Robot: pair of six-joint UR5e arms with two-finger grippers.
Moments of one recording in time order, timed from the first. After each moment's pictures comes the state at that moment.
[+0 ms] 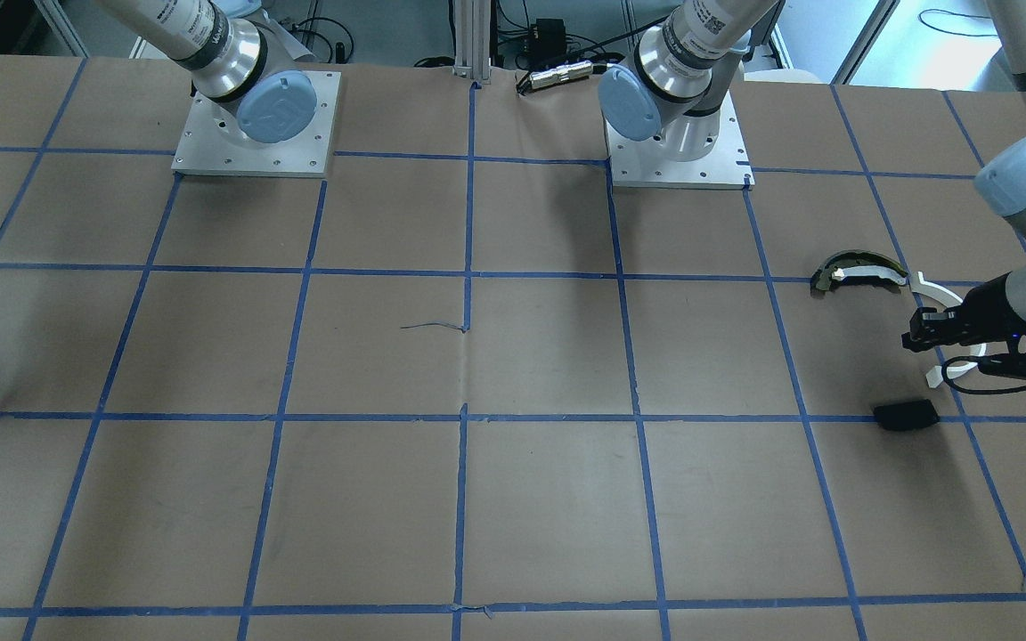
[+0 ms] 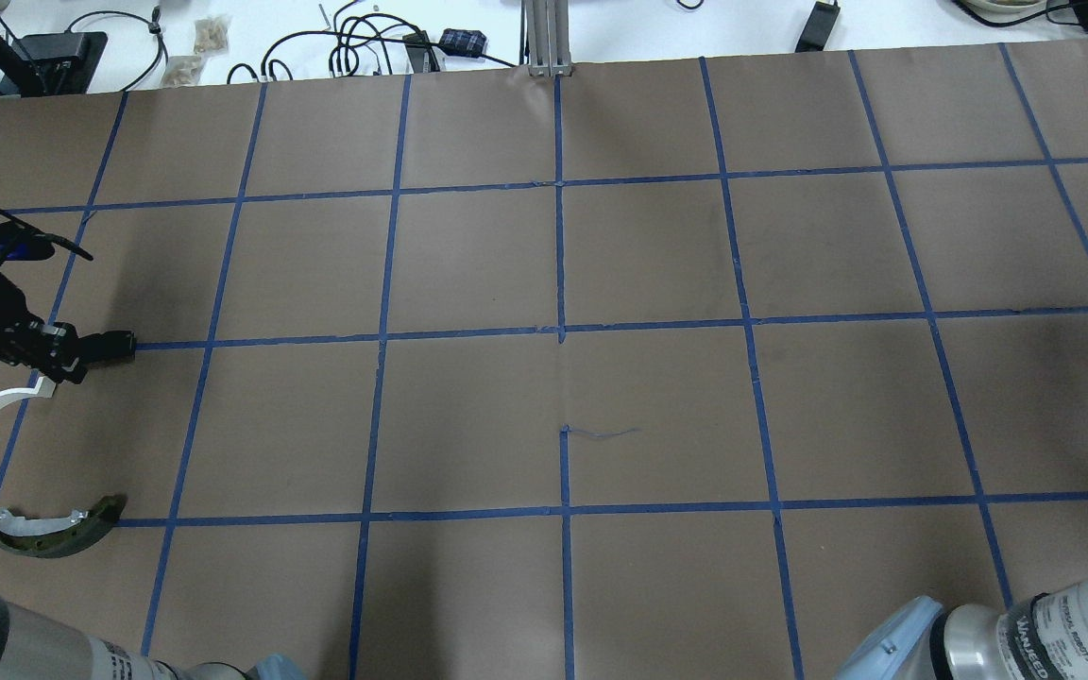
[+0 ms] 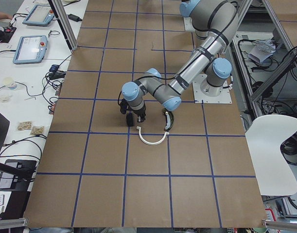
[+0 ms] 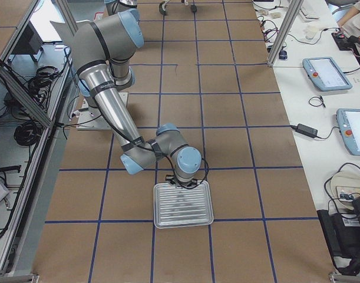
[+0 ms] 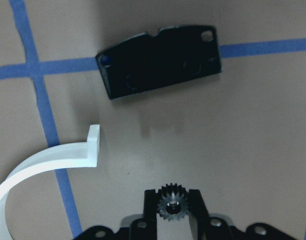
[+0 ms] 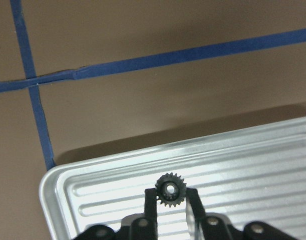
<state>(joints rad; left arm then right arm) -0.82 -1.95 -1.80 -1.18 1.64 0.82 0.58 -1.10 1.64 -2.04 -1.63 -2.39</state>
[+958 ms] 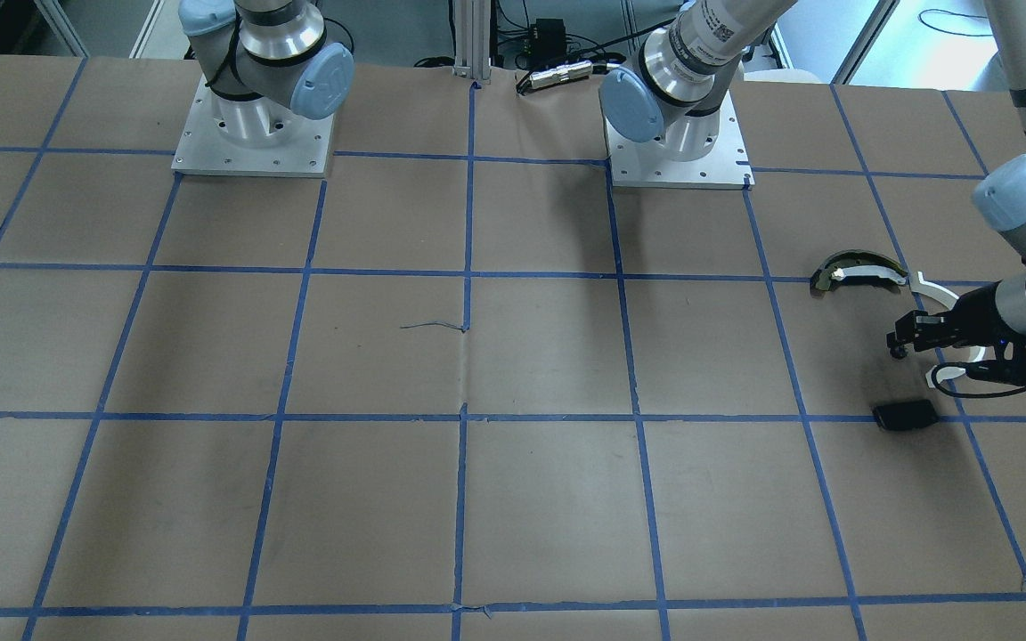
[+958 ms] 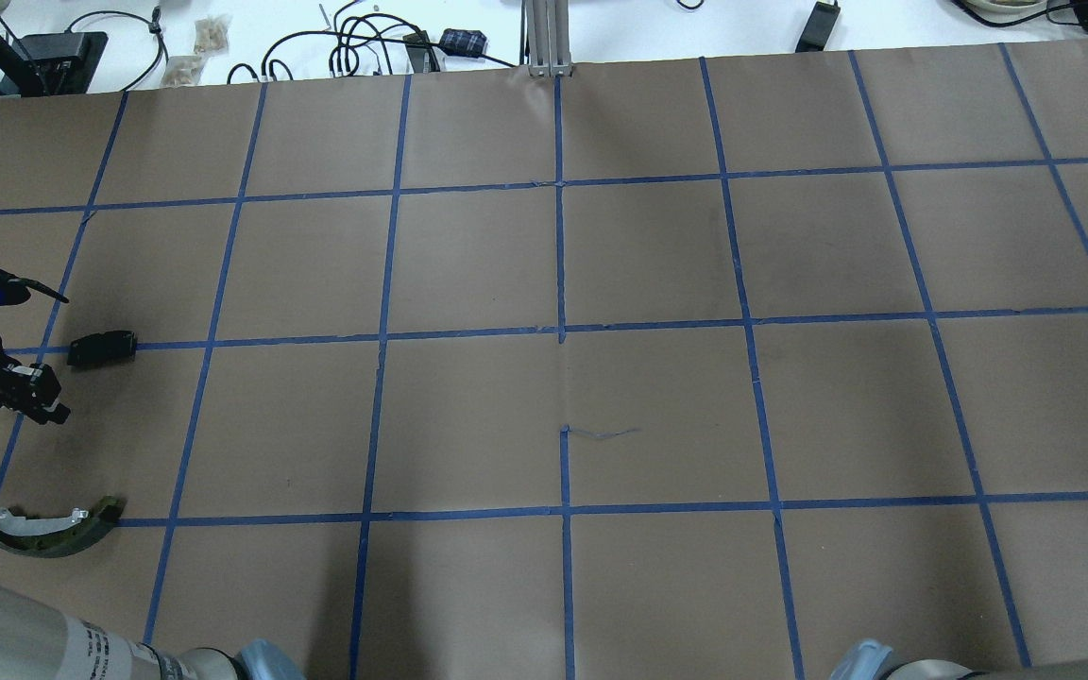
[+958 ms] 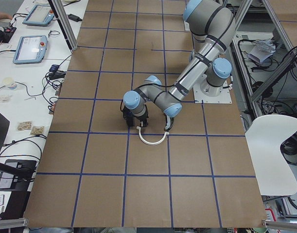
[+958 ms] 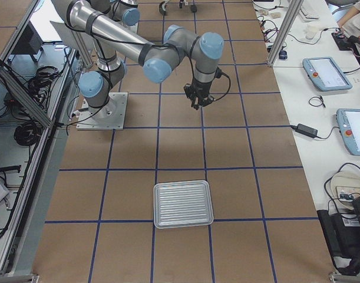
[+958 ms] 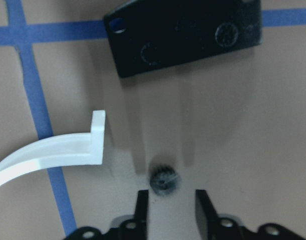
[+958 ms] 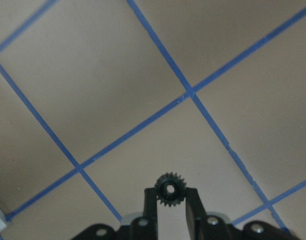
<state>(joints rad) -0.81 -2.00 -1.80 -1.18 1.64 0.82 1.14 -1.49 1.64 -1.65 -1.62 -1.35</state>
